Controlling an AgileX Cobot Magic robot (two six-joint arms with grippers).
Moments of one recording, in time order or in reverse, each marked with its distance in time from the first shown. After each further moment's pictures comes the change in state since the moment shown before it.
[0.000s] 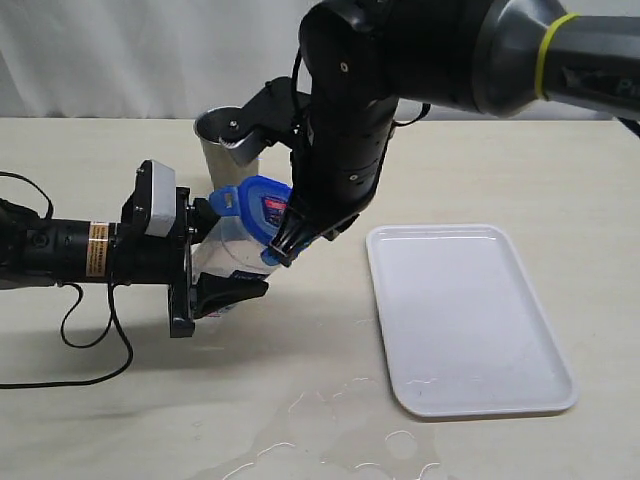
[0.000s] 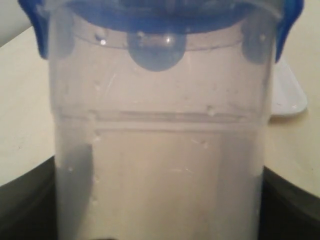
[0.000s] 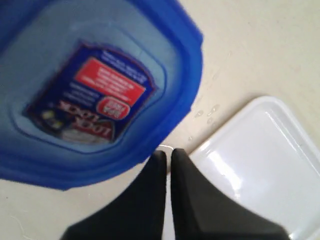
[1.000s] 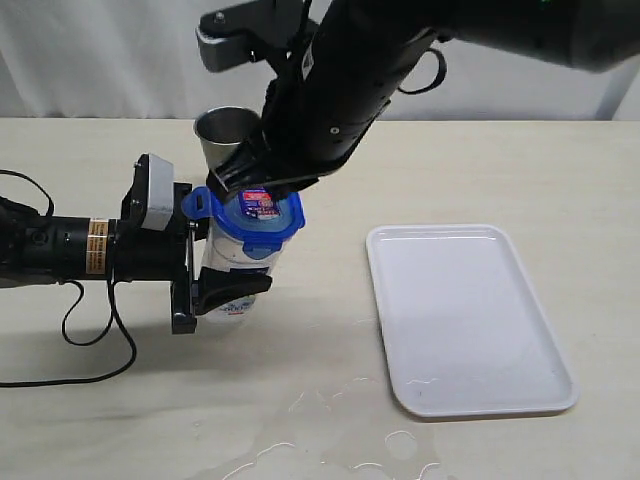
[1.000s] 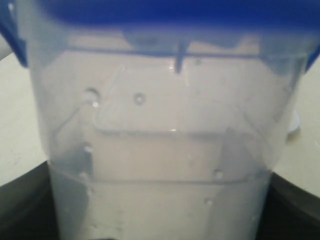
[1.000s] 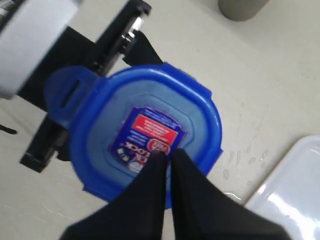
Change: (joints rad) left arm 0.000 -0.006 0.000 -0.005 -0.039 -0.021; right arm 0.000 -0.117 -0.003 0.196 -0.118 0.133
